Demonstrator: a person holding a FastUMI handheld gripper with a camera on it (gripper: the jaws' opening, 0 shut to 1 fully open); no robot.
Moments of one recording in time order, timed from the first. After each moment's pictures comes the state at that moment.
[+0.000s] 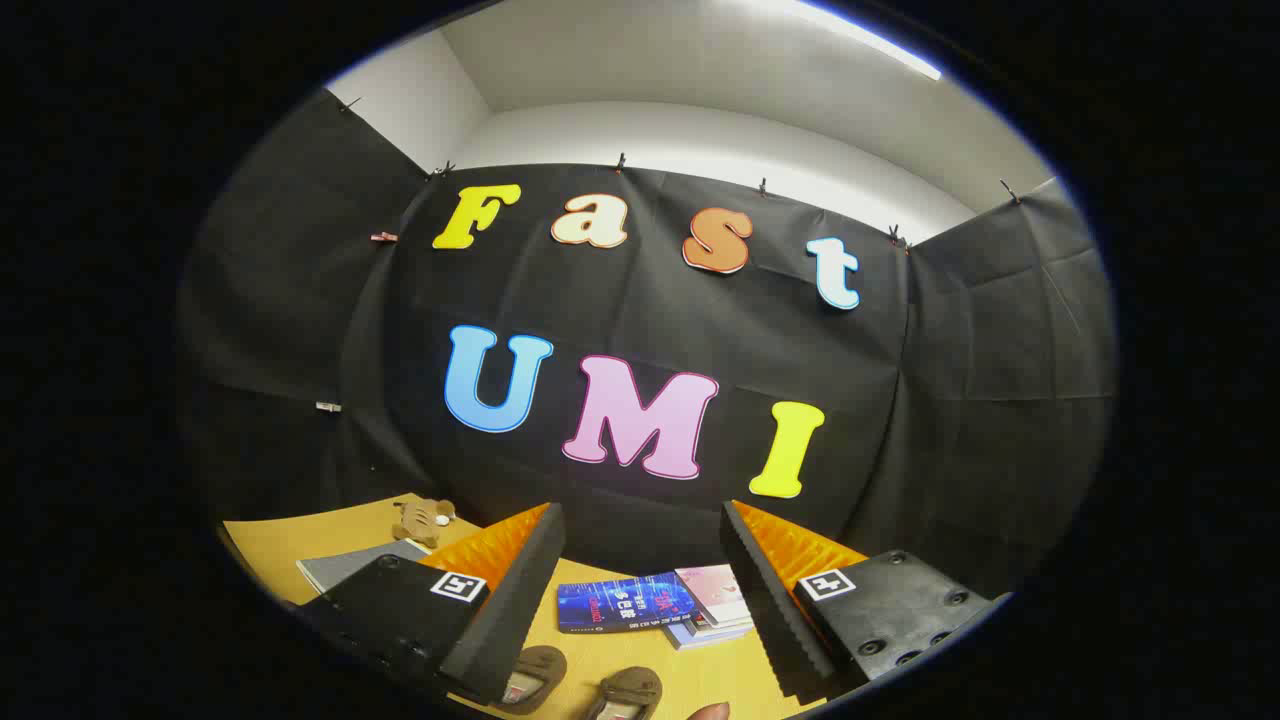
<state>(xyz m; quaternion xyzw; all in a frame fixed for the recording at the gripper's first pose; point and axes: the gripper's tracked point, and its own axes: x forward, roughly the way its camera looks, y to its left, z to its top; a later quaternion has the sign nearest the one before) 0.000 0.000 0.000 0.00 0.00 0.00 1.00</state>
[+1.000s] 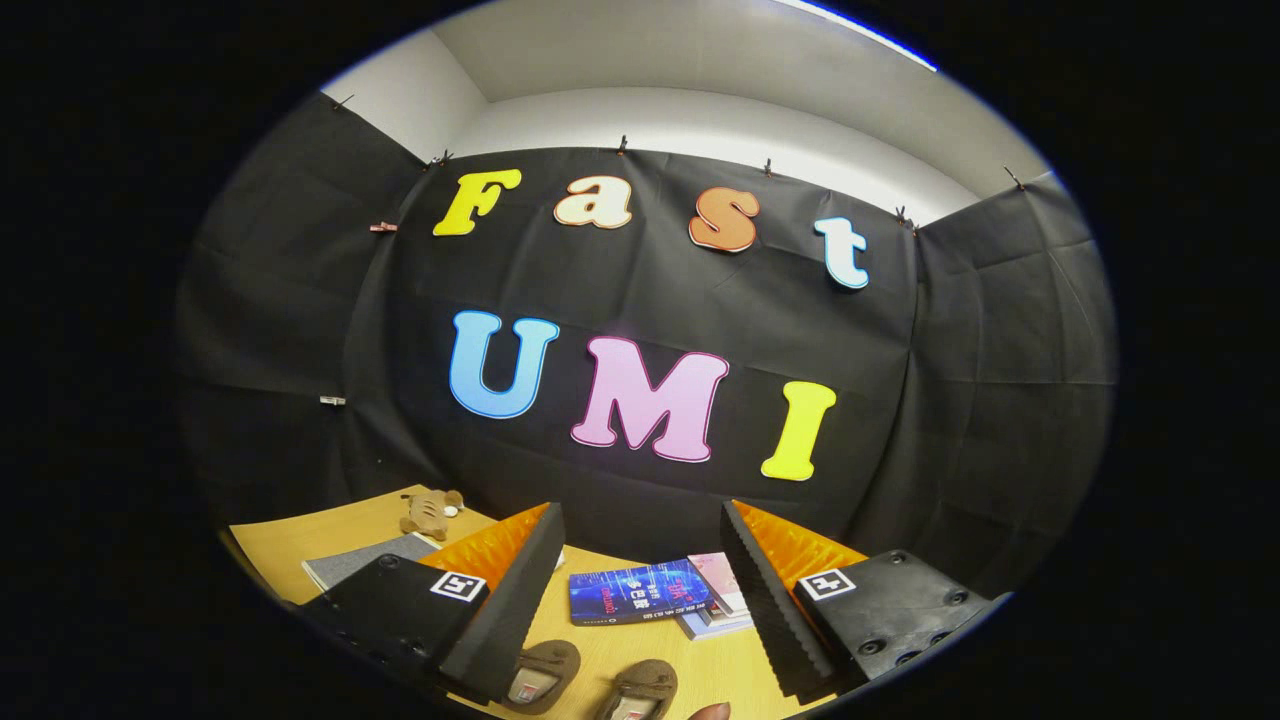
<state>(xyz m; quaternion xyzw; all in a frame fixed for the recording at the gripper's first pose) 0.013 0.015 -0.017 0.01 0.02 0.01 1.00</state>
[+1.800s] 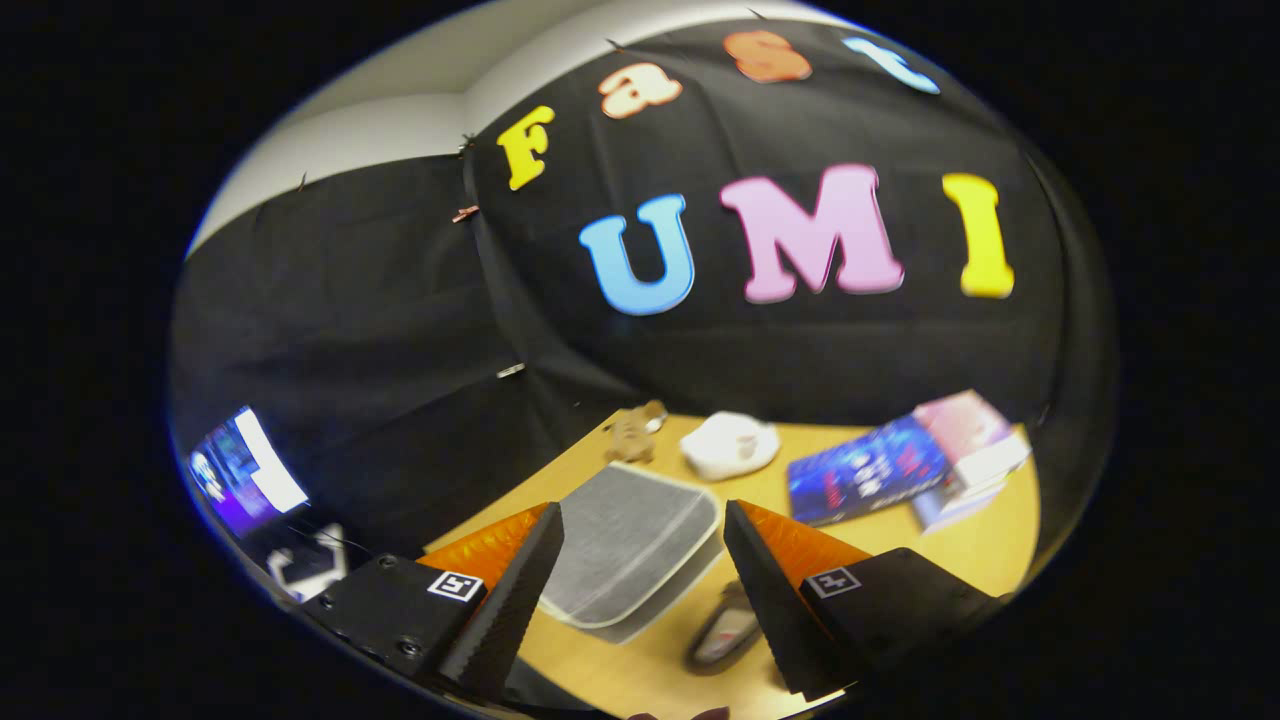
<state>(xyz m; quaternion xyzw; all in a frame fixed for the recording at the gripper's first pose) 0.000 0.158 -0.133 0.27 0.26 0.29 0.88</state>
